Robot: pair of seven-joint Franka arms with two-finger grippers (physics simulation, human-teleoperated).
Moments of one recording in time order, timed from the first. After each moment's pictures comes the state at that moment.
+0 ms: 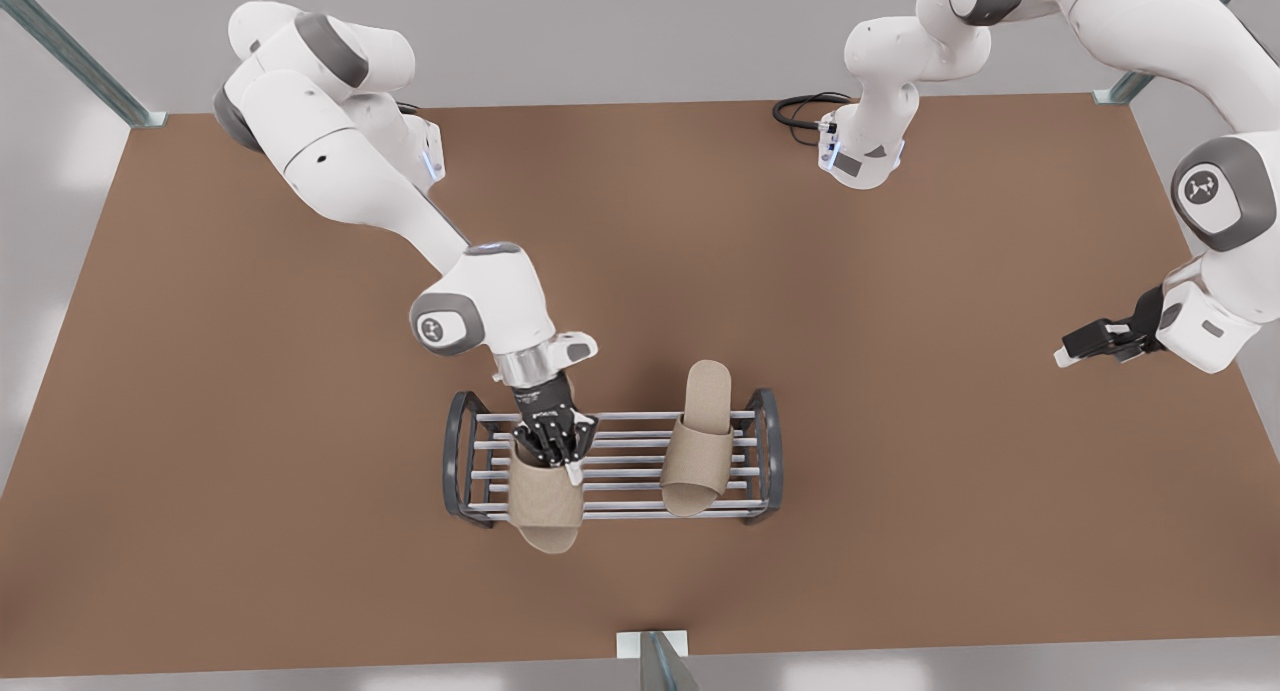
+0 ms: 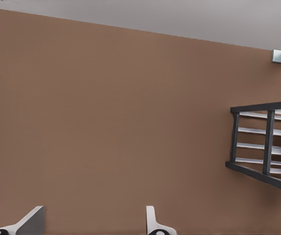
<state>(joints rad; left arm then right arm) -0.01 0.28 0.20 -1.35 -0.19 1.62 0.11 0.05 0.69 0.56 -1.46 -1.29 2.79 -1.38</state>
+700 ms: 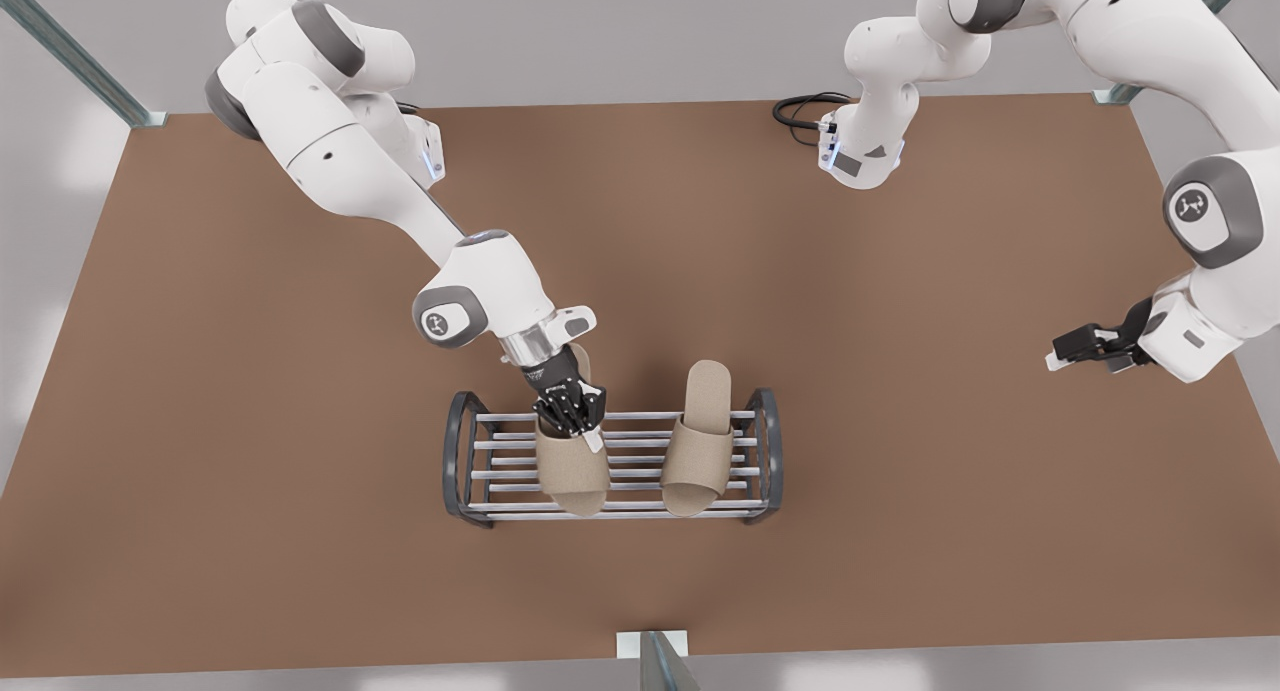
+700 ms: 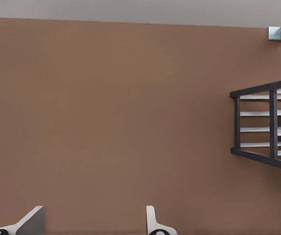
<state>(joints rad) -0.01 0.31 0.20 -1.35 -0.19 1.62 0.22 0.05 0.62 0.54 -1.61 -1.29 2.96 -1.20</state>
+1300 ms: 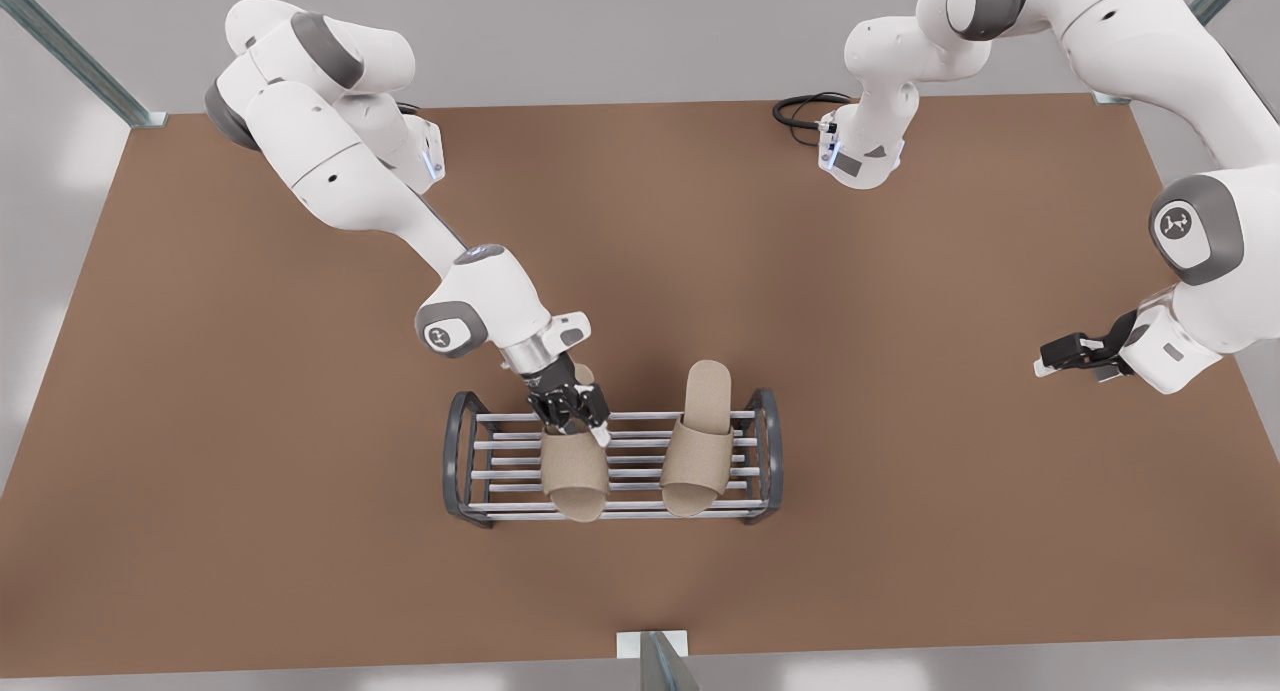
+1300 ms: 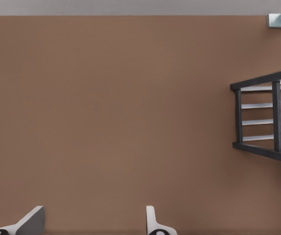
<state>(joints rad) -0.02 0.34 0.20 -1.35 -0.19 1.63 0.25 0.03 0.66 0.54 -1.67 -1.29 3.01 -1.15</state>
